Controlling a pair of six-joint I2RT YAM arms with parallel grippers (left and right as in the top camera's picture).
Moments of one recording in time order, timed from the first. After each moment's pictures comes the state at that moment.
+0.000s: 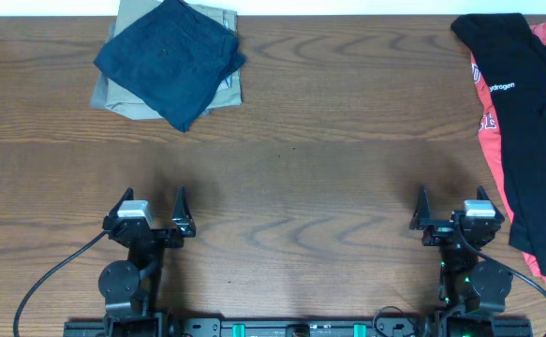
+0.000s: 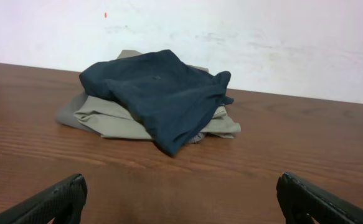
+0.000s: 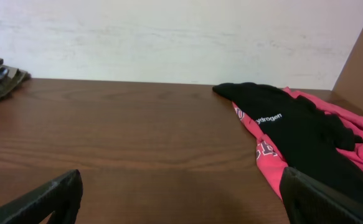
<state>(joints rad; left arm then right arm) 0.07 0.01 0.02 -0.10 0.13 -0.14 -0.11 0.01 0.01 -0.07 -0.06 -0.04</state>
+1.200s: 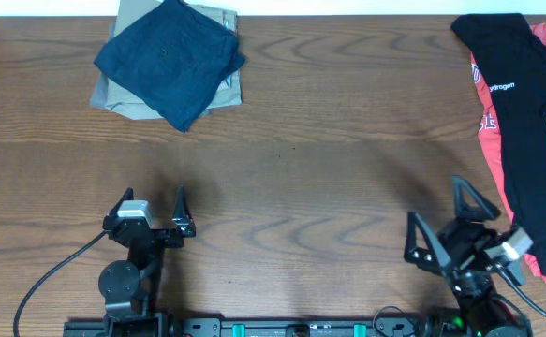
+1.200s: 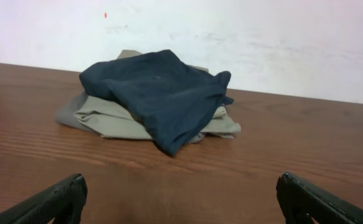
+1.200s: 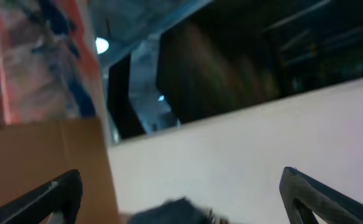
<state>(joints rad) 0.07 0.01 0.02 -0.10 0.13 -0.14 -0.11 0.01 0.02 0.66 -0.51 0.67</state>
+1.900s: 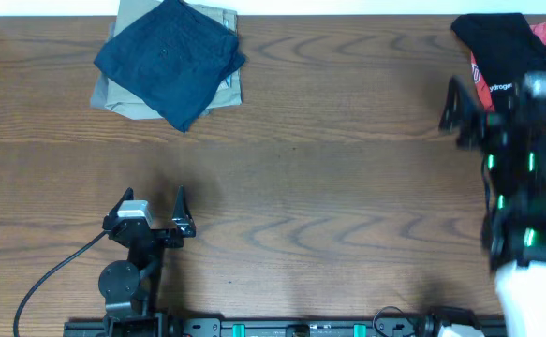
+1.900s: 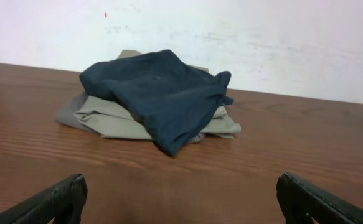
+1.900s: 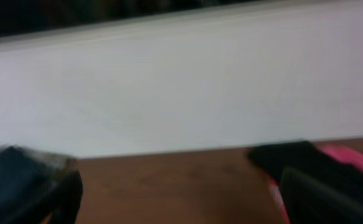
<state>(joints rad) 0.07 0.01 0.02 -0.10 0.13 -0.14 -0.11 1.02 0.91 -0.06 -0.11 0.11</state>
